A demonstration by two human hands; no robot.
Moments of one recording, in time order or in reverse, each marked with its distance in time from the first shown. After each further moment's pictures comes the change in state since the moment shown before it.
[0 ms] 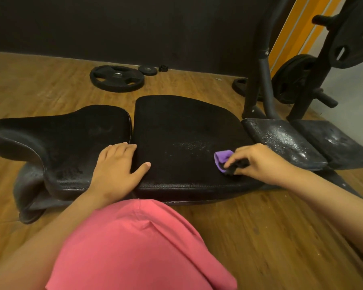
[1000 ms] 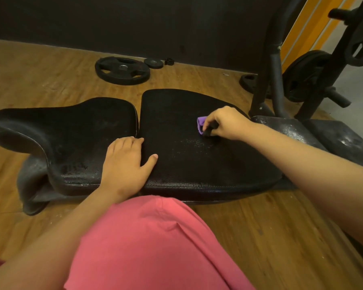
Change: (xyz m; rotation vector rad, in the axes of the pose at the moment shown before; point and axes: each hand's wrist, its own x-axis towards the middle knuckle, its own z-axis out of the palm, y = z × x) left_hand 0.005 0.009 0.006 -0.020 0.054 -0.081; right_hand 0.129 -0.023 -0.011 -0.135 0.031 0.012
